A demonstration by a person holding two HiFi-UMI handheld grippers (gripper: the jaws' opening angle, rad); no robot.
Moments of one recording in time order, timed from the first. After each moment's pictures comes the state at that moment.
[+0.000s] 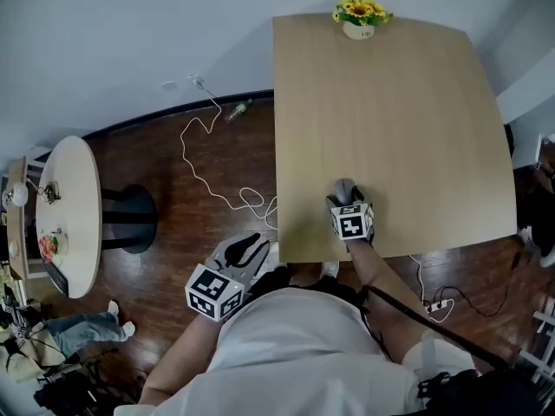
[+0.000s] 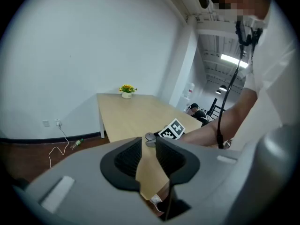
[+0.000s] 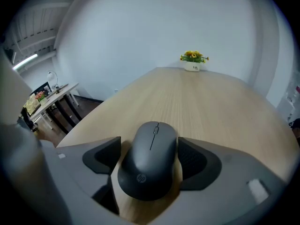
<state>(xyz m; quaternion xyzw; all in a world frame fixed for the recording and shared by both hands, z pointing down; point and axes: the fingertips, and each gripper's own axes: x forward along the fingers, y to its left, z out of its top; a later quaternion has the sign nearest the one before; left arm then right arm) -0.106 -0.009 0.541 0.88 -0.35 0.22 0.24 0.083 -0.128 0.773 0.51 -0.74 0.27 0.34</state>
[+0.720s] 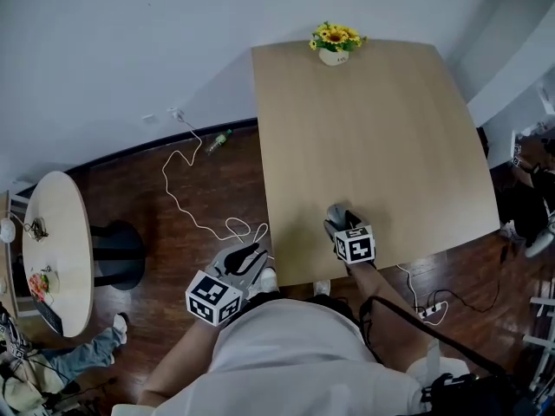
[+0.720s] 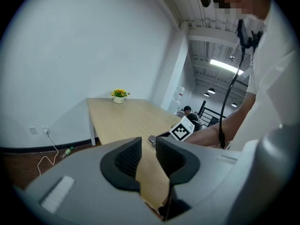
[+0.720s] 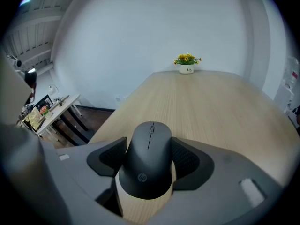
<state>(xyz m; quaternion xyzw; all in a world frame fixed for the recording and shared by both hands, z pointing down) -0.112 -0.045 0.536 0.91 -0.29 0.19 0.23 0.090 -0.111 0.722 0.51 -0.74 0.31 0.30</state>
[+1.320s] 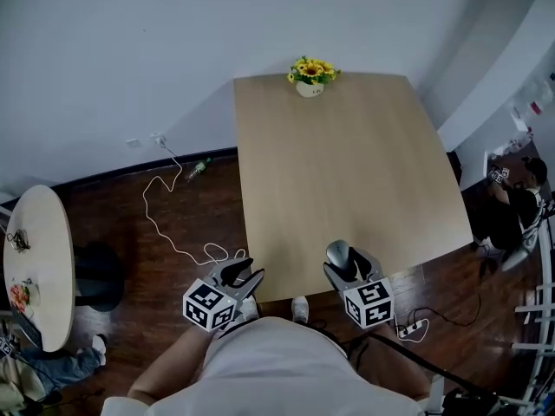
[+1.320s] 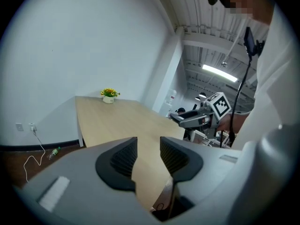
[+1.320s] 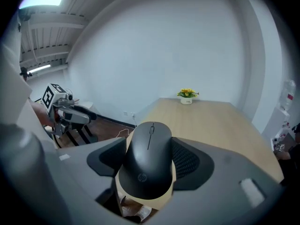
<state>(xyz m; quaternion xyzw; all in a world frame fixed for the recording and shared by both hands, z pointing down) -0.075 -0.028 0.536 0.93 -0.24 0.16 0.24 0.108 -0.022 0.534 0.52 -0.79 0.22 0.25</state>
